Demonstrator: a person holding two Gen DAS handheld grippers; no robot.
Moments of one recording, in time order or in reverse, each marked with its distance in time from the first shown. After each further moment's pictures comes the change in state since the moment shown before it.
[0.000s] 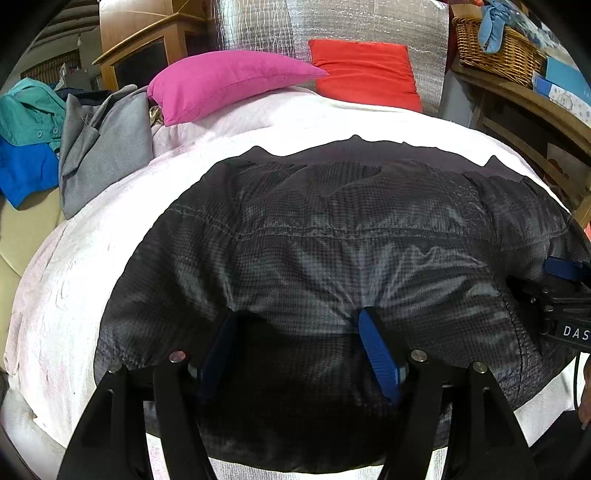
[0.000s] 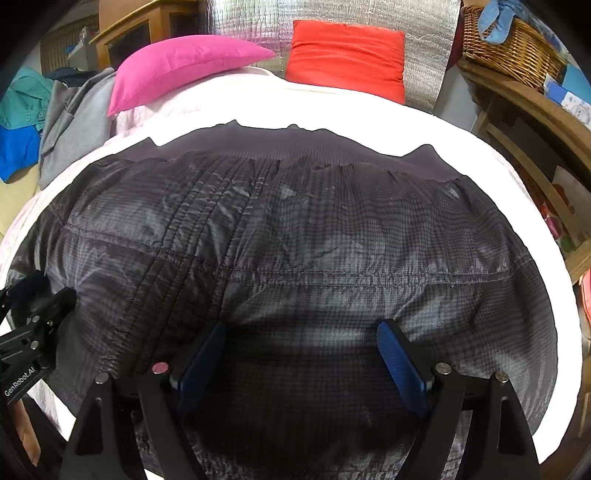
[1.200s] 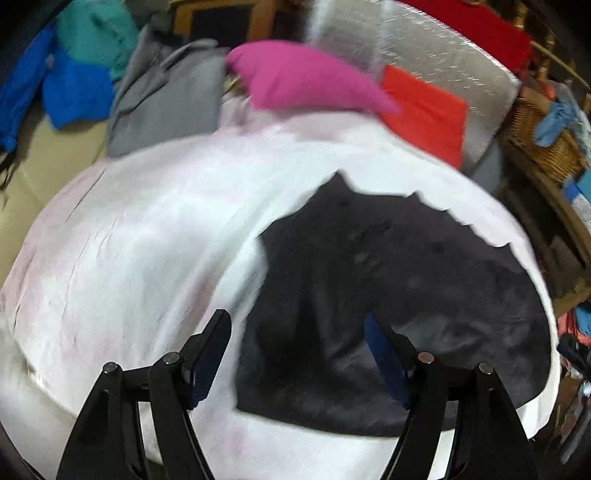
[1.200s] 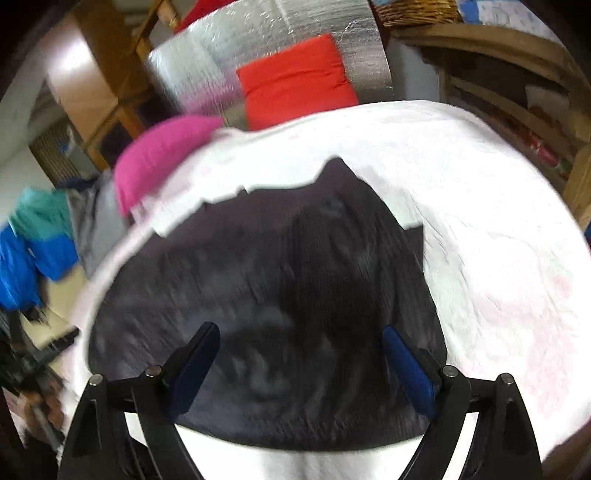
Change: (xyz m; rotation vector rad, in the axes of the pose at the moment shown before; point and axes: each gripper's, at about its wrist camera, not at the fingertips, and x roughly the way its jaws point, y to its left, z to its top) left arm -0.045 0.100 0.035 -0.284 0.025 -0.087; right arm -0.049 -0.149 -0.016 0.329 -0.089 0.296
